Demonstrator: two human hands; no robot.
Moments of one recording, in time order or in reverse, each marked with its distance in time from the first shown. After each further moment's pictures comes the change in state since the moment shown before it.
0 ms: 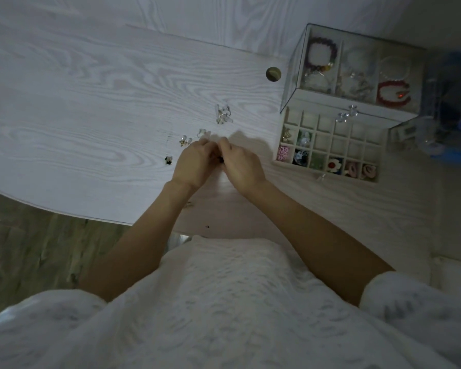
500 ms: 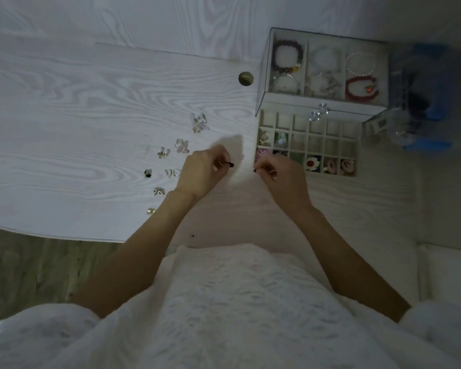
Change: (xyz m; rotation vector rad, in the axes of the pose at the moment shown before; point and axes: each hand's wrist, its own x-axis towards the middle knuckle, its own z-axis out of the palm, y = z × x) left_hand 0.003 0.053 0.003 -0.237 -0.041 0.056; right_hand -0.075 0.083 -0.038 0.476 0.274 0.213
